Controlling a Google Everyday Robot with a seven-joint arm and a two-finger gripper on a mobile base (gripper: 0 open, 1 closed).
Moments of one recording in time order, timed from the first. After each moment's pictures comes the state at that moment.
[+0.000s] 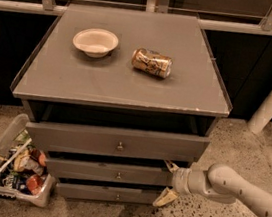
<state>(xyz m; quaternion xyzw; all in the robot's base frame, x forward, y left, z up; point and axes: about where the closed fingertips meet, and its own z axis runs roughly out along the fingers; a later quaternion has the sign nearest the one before) 0.539 -0.151 0.425 -0.61 0.67 0.19 0.38</state>
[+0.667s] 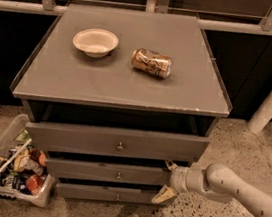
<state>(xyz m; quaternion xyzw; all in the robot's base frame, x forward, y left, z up) 0.556 -0.148 0.416 -0.61 0.66 0.18 0.40</state>
